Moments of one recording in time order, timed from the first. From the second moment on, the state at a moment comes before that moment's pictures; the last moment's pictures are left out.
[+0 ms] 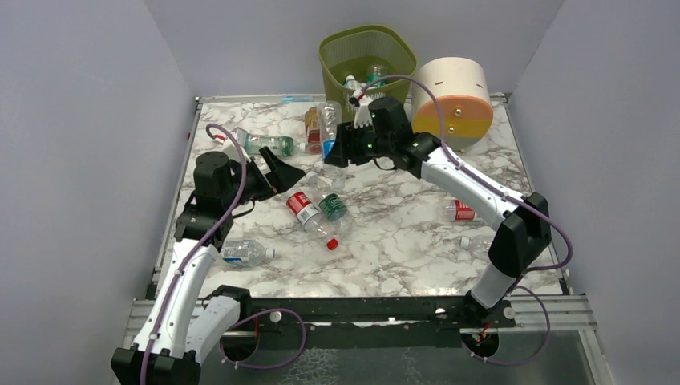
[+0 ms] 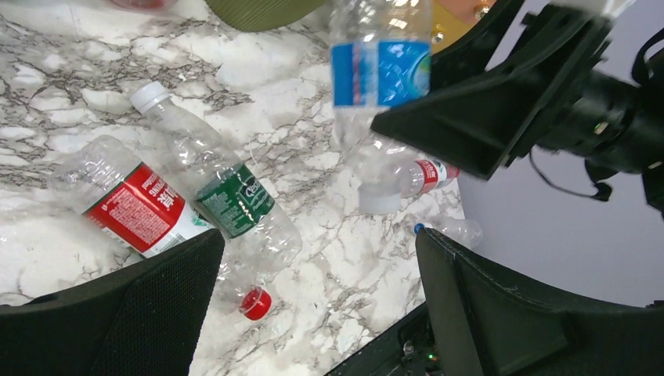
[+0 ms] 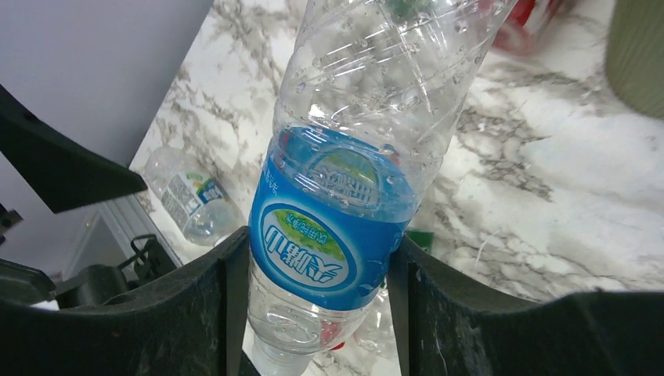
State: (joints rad) left arm -0.16 0.84 0.87 -0.38 0.46 -0.68; right arm 0.70 1.70 1.52 -0.35 -0.29 0.40
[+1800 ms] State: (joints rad) left arm -0.16 0.89 0.76 -0.30 0.51 -0.74; right arm 0.19 2.08 2.08 0.06 -0.56 0.56
